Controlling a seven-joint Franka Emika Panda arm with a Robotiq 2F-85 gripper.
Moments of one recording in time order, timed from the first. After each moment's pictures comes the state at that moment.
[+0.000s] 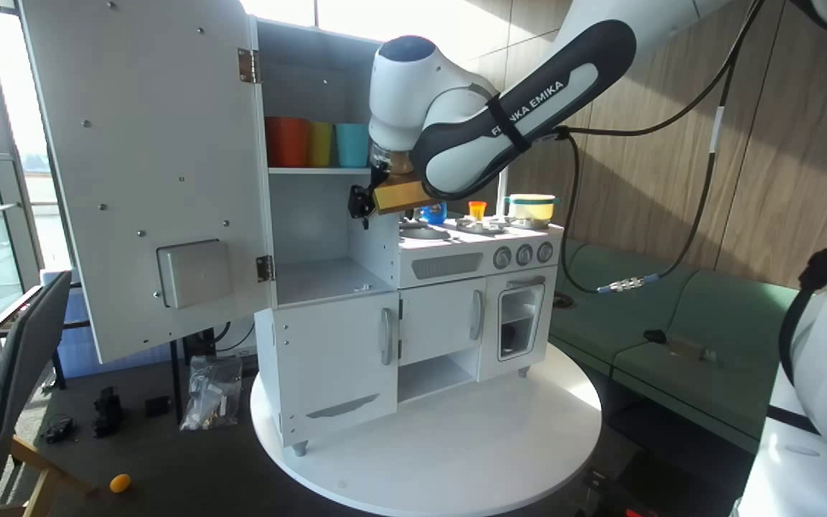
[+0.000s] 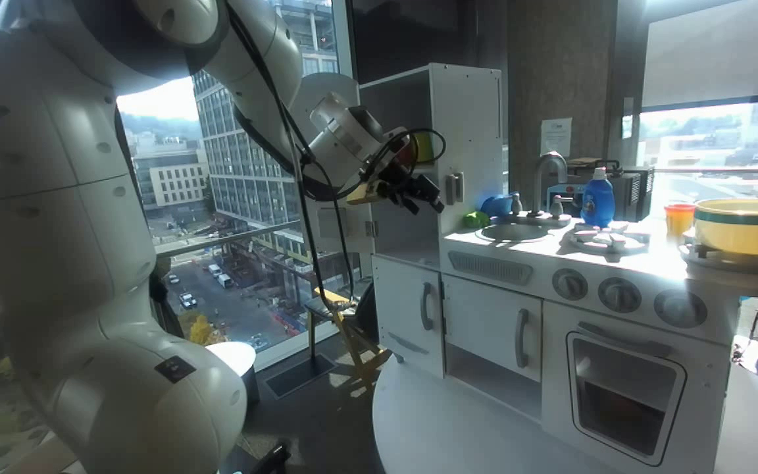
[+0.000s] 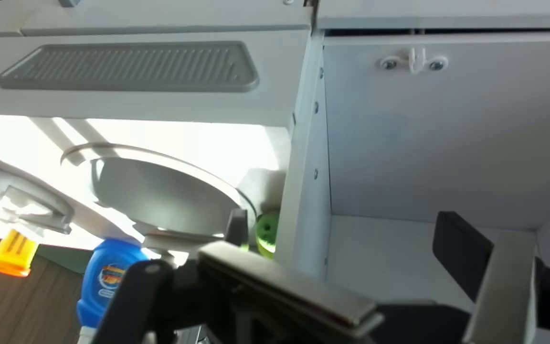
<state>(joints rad) 0.11 -0.09 0.04 -2.13 -0.84 2.49 1.00</state>
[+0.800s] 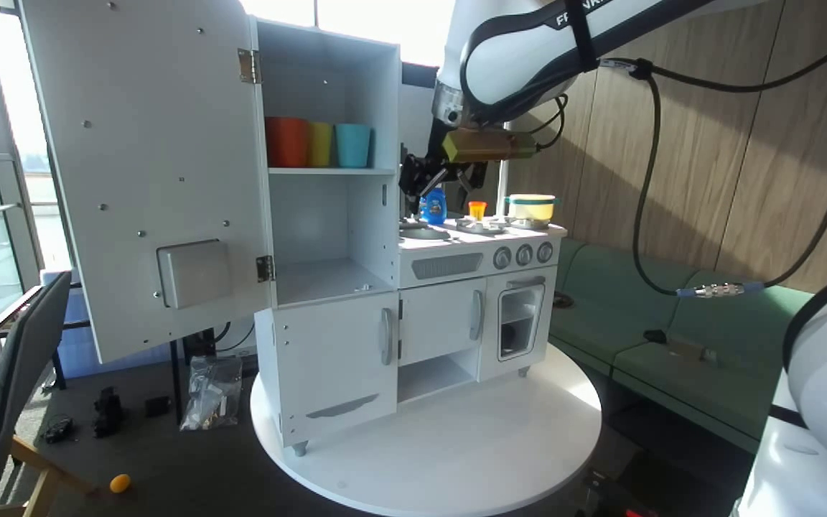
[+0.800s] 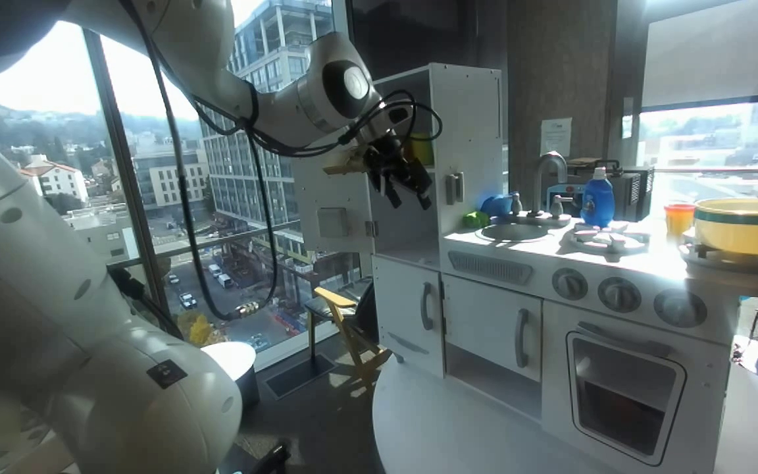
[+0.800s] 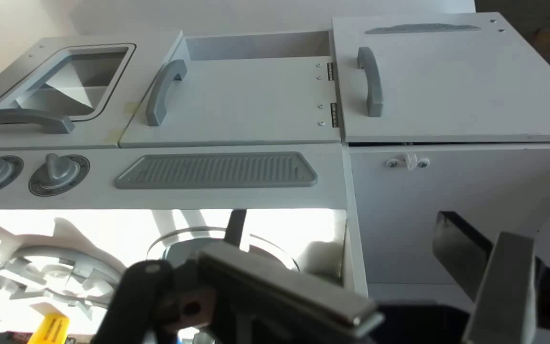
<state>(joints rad) 0.05 -0.41 0.04 -2.30 -0.31 2.30 0.50</state>
